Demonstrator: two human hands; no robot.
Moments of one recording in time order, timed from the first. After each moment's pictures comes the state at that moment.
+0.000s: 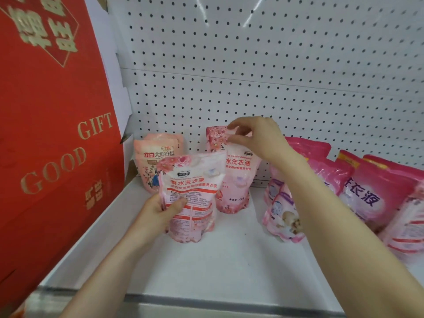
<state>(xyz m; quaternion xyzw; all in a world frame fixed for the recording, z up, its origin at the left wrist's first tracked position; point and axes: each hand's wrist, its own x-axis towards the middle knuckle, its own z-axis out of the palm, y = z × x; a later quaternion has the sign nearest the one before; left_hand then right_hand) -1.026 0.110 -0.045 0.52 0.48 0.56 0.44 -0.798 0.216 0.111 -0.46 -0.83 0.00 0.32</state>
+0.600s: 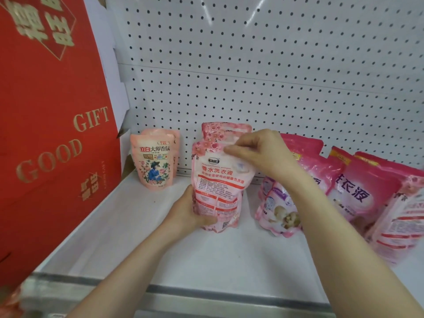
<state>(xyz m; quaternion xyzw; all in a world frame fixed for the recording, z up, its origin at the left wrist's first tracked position) -0.967 0.125 -0.053 0.60 0.51 0.45 0.41 -0.775 0.170 0.092 -0.41 -0.83 0.10 0.36</state>
